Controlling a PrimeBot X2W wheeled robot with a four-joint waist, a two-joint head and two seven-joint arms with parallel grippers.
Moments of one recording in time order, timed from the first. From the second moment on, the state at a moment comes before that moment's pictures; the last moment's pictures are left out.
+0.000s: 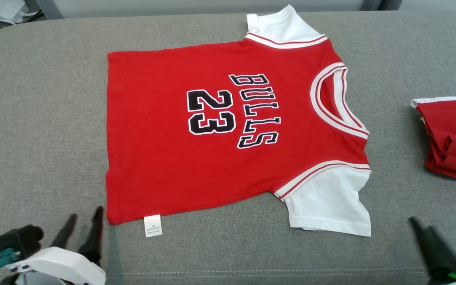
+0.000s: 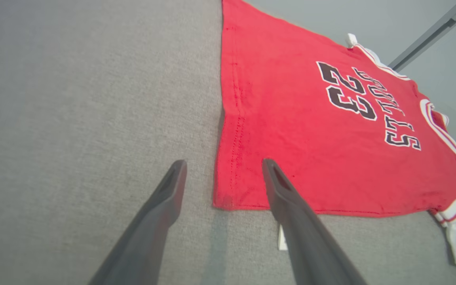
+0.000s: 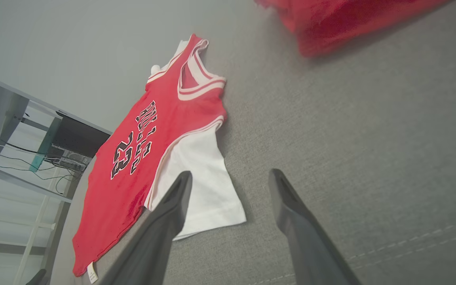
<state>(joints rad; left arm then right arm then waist) -0.01 0.44 -0.34 0.08 -0.94 0.21 -0.03 0.21 -0.05 -0.12 -0.12 0.87 0.13 0.23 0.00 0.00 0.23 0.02</state>
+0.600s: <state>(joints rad) -0.12 0.50 -0.34 -0.11 -0.63 0.37 -0.21 -0.12 -0.24 0.02 -0.10 0.28 0.13 -0.09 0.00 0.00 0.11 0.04</state>
